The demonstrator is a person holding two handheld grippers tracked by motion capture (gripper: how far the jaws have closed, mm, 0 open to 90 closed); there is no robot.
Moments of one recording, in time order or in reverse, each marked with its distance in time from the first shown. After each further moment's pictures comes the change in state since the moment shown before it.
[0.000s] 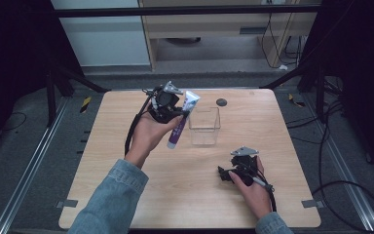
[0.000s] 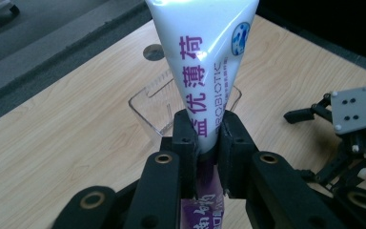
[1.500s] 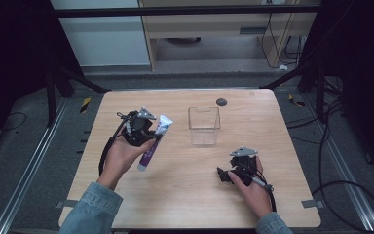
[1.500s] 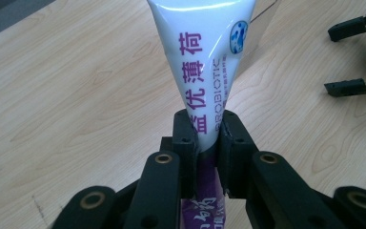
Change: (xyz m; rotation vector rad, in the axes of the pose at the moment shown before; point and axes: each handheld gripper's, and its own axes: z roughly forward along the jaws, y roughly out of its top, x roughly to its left) left arm 0.022 -0.089 -0.016 0.132 0.042 -0.040; right arm 0.003 0.000 0.000 0.001 0.019 -0.008
